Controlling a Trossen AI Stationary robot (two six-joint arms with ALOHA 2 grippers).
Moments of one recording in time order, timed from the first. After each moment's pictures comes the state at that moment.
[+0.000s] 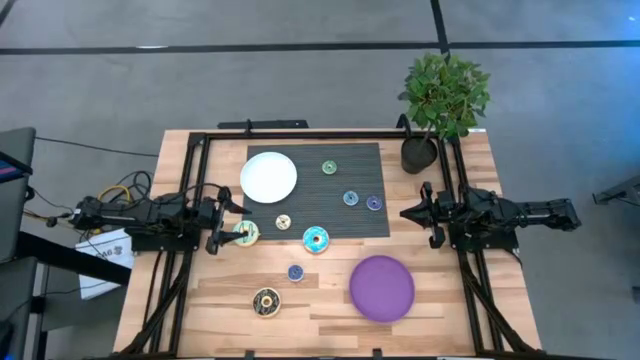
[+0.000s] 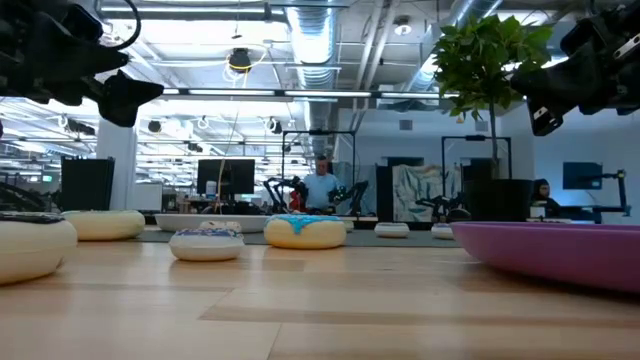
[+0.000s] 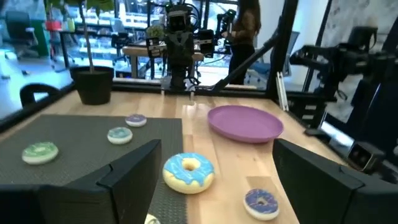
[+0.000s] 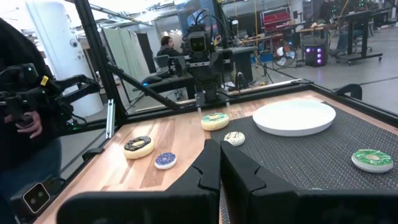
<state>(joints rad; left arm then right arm) -0.07 0.03 0.02 0.03 0.01 -0.10 0.04 0.01 0.01 0.00 0.00 0.15</state>
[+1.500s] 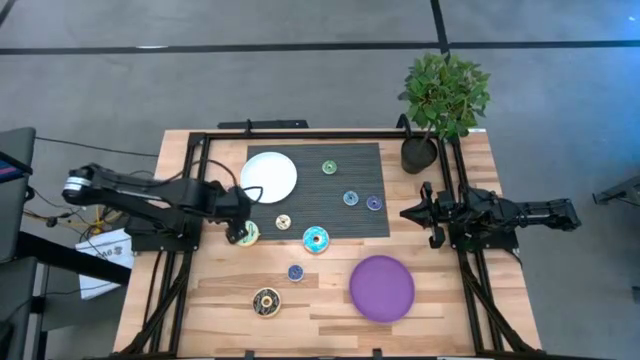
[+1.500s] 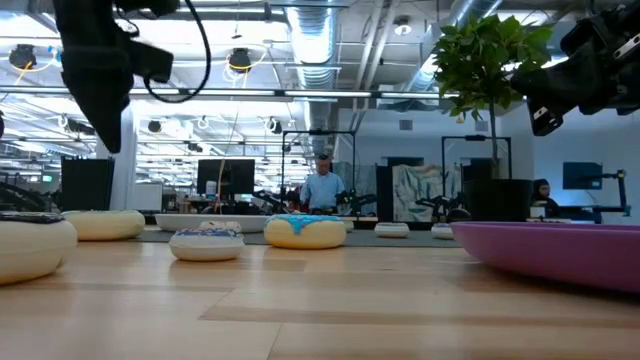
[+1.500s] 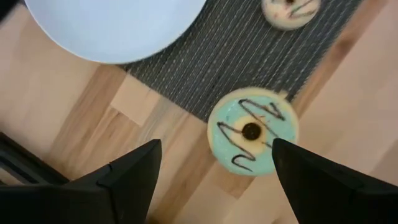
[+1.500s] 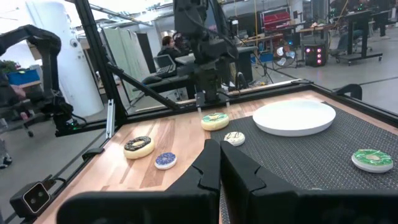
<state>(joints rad) -0.07 1.10 0.82 -1.08 -0.24 -0.63 0.04 0.01 0.01 0.00 0.00 0.15</state>
